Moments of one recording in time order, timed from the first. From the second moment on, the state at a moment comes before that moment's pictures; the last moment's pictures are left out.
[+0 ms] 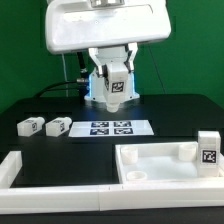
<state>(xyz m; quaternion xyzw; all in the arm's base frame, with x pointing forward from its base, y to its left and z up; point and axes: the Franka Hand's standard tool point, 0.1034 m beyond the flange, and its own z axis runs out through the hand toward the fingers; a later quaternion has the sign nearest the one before) 0.558 -0.026 0.176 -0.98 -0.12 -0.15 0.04</state>
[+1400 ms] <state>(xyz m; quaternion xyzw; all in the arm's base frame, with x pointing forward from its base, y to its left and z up) 0.600 -0.018 0.133 -0.96 -0.07 -0.27 -0.01</state>
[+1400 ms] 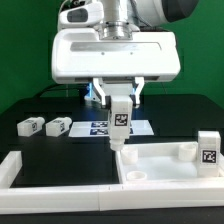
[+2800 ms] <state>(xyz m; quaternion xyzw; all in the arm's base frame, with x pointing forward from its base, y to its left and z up) 0.625 0.003 0.108 -0.96 -0.06 -0.26 0.04</state>
